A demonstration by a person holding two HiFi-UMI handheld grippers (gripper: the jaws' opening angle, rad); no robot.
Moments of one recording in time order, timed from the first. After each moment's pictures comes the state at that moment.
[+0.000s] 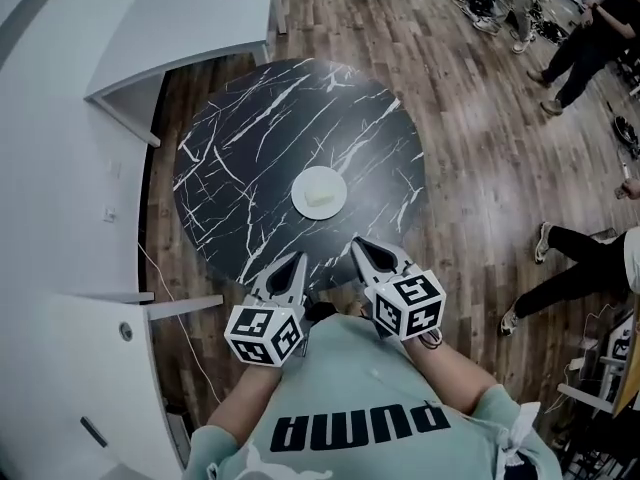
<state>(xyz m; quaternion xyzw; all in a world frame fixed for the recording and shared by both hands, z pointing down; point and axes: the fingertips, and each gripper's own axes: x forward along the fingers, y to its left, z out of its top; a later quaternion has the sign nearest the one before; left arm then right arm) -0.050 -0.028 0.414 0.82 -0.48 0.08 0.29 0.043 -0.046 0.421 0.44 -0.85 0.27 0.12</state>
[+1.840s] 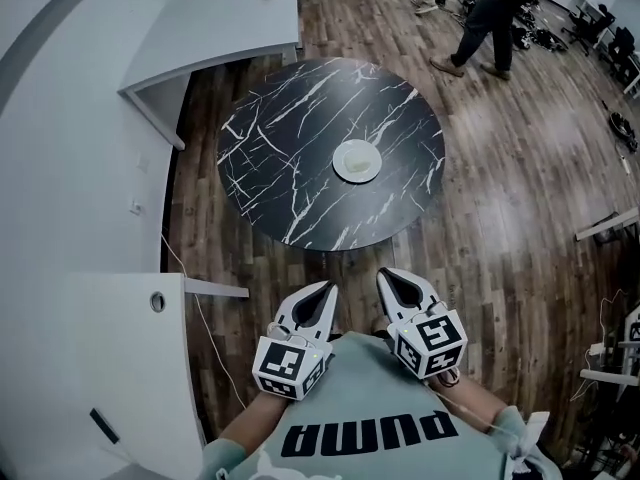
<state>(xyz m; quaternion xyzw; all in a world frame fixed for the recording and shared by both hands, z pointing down) -0.129 0.169 0.368 0.89 -0.41 0.10 0.17 -0.046 0.155 0.379 0.48 -0.84 0.21 0.12</state>
